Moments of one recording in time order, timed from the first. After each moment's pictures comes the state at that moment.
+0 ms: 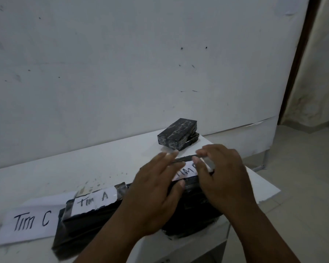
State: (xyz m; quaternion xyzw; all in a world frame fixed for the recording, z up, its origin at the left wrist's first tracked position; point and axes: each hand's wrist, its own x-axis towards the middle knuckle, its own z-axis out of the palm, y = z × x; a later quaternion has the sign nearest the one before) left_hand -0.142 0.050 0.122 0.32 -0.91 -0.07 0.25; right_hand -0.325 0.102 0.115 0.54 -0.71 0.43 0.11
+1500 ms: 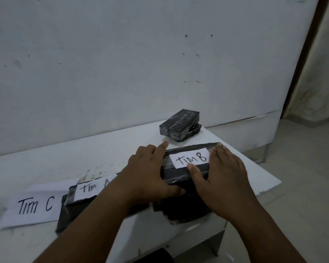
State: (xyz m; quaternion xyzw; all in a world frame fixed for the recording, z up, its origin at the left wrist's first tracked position) left_hand -0.135 0.025 0.137 0.42 -0.89 -0.11 0.10; right_hand -0.314 0.111 0.105 0.53 -0.82 0.21 0.00
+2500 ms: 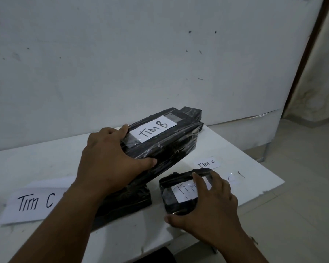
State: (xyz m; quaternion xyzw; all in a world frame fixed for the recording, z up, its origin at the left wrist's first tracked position) left_hand -0.082 0.015 0.157 0.56 -0.77 -0.08 0.29; right_hand -0.277 0.124 0.057 0.52 -0.83 0.18 -0.12
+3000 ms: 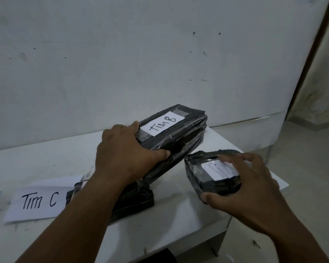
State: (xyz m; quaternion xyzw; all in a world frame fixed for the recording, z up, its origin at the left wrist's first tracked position) left_hand -0.107 0.010 0.165 0.57 -0.76 -0.08 0.29; right_hand -0.326 0.148 0.113 0.53 -0.80 0.27 -0.05
